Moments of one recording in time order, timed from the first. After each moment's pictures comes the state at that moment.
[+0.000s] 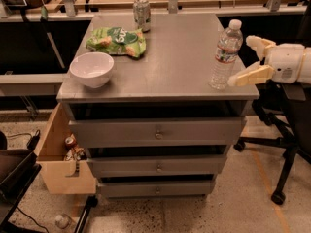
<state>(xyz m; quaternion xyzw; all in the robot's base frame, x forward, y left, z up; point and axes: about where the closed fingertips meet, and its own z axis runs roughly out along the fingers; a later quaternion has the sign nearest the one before) 0.627 -0.227 0.920 -0.42 0.64 0.28 0.57</state>
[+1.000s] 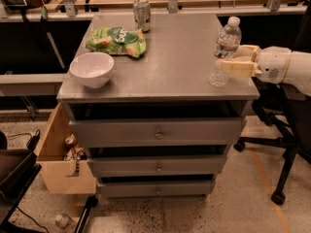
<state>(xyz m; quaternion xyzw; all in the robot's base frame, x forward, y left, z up) 0.652 -0.216 0.908 -0.39 0.63 0.31 0.59</state>
